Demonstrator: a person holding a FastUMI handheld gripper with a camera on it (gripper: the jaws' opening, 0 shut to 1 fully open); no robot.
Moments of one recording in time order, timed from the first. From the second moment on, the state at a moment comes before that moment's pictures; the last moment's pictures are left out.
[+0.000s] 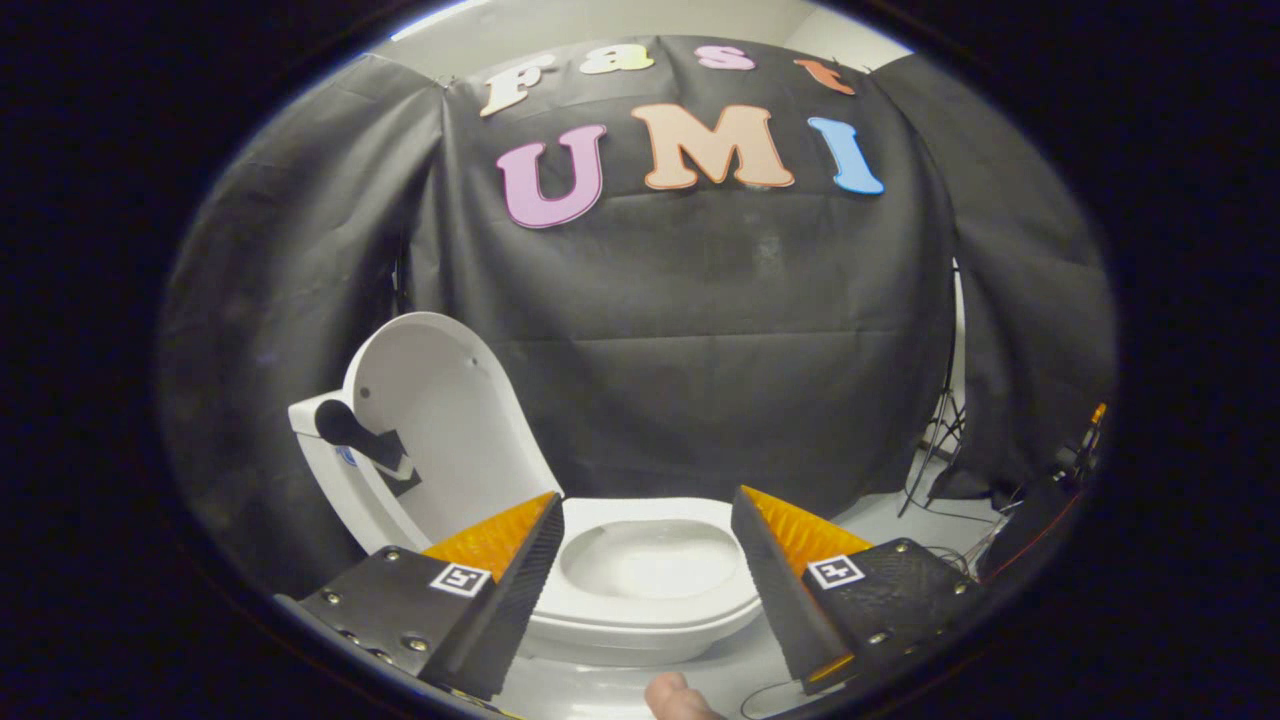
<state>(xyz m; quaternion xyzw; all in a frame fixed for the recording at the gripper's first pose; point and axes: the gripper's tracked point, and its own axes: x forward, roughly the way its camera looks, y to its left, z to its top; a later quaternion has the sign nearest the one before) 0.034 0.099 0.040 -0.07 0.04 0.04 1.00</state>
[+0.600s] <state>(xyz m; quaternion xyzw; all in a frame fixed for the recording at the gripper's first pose) 0.015 0.034 0.064 -0.09 0.00 -0.02 1.00</state>
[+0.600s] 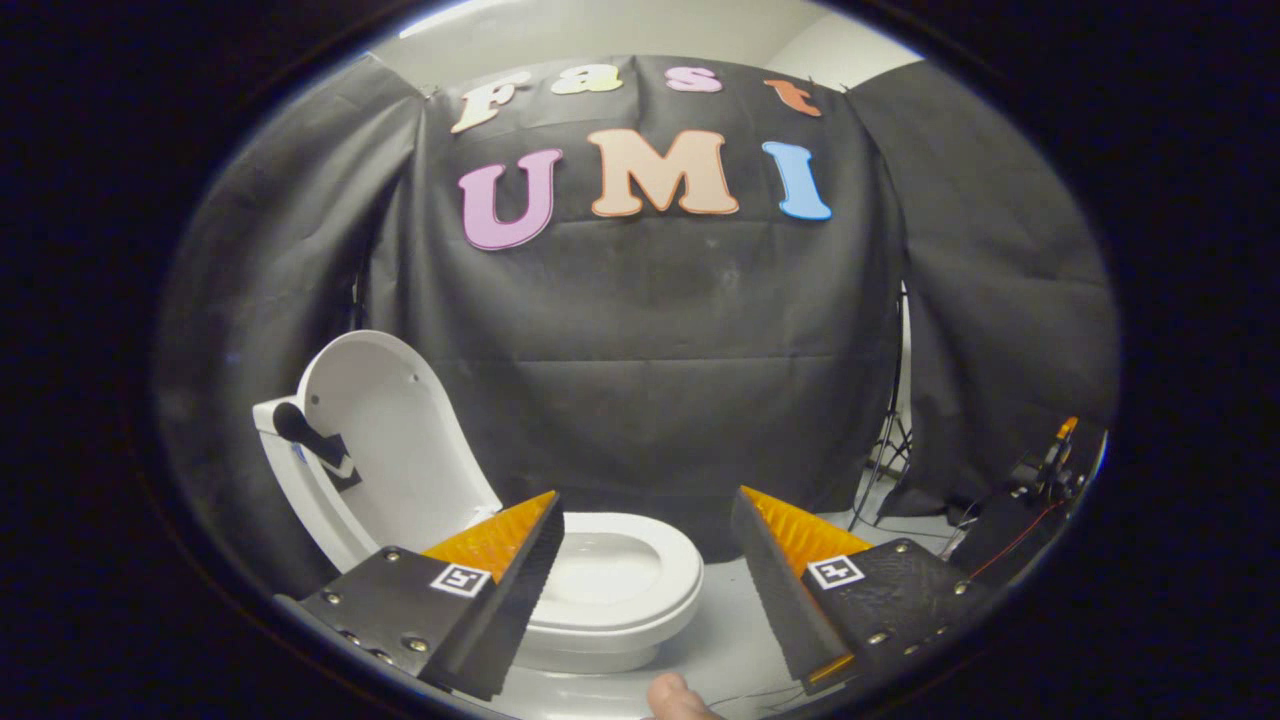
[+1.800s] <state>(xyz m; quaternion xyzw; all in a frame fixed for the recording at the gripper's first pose) 0.031 0.095 0.070 -0.08 0.00 0.00 1.00</state>
